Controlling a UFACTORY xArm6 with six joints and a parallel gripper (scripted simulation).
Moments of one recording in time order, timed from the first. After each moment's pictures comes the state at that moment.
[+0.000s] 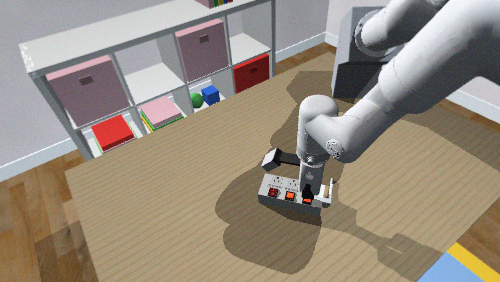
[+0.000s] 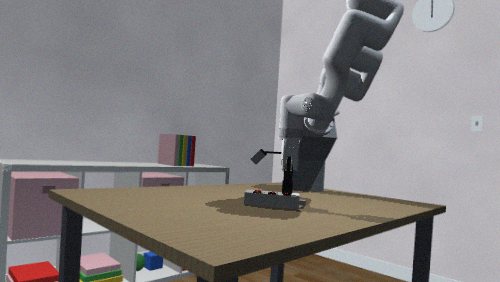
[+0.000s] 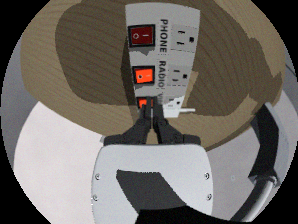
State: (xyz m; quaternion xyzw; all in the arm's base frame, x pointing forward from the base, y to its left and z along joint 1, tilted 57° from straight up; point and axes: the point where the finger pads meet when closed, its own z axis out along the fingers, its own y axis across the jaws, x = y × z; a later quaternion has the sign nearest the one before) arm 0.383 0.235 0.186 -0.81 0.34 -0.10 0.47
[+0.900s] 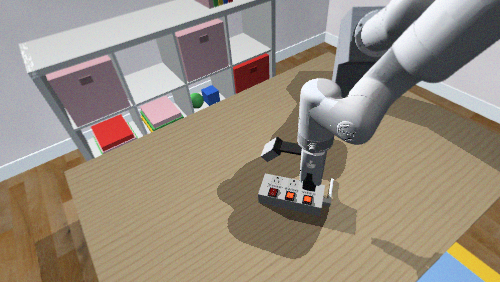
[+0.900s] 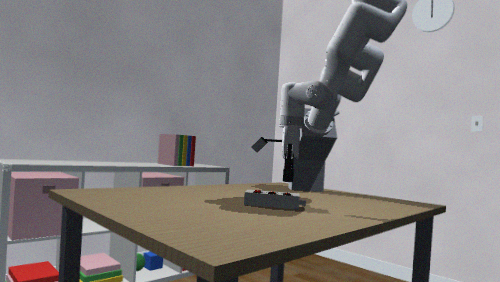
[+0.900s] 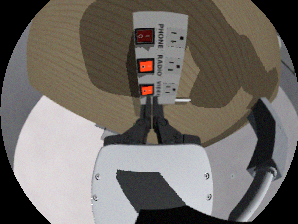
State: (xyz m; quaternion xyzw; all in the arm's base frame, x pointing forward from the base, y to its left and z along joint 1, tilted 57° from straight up) arm 0.365 0.210 0.207 -0.81 0.34 -0.10 0.47
